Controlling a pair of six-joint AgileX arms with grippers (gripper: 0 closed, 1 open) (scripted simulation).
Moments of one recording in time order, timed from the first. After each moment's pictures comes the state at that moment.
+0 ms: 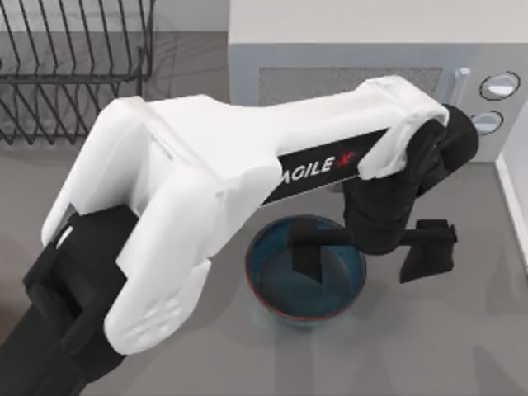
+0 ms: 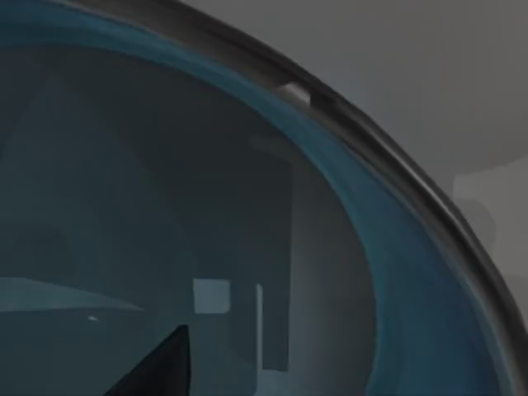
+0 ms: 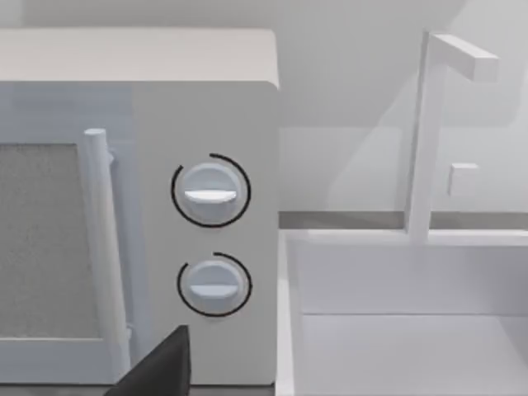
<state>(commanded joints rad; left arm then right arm) -0.93 2.47 2.08 -1.18 0.01 -0.90 0.00 0.00 0.00 0.00 0.00 0.00</state>
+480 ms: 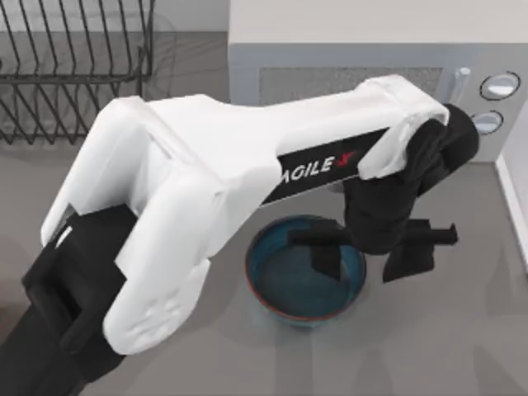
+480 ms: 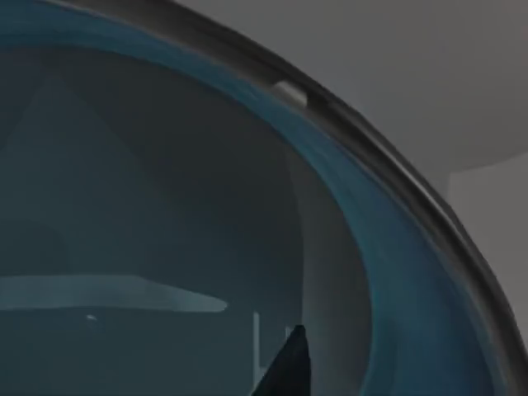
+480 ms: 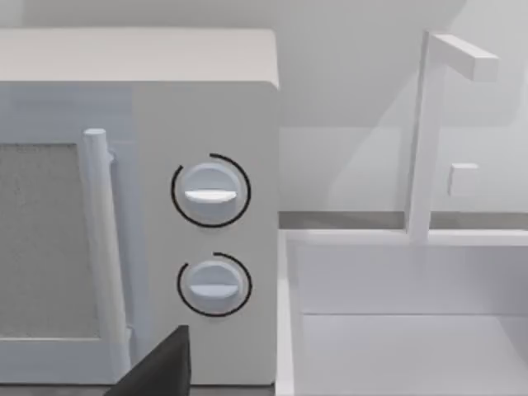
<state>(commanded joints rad) -0.93 2.47 2.08 -1.18 0.01 -0.90 0.00 0.00 0.00 0.00 0.00 0.00</state>
